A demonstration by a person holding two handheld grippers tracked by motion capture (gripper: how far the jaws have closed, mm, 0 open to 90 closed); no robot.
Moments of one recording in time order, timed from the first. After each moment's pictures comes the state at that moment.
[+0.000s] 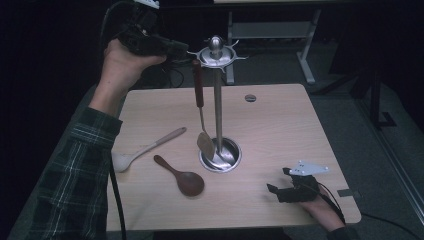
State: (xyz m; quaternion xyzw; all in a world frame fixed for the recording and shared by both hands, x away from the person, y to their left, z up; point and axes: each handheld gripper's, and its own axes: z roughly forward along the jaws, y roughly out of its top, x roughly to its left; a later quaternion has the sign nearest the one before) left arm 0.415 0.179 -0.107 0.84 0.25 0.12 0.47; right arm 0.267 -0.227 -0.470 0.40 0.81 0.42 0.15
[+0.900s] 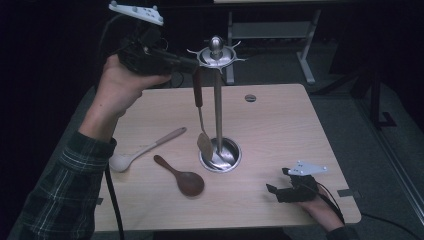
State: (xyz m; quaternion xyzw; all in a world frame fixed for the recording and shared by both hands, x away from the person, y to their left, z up) left arm 0.353 0.158 -0.105 0.85 0.19 0.09 0.48; right arm 0.267 -0.225 -0.471 0.40 0.81 0.41 0.15
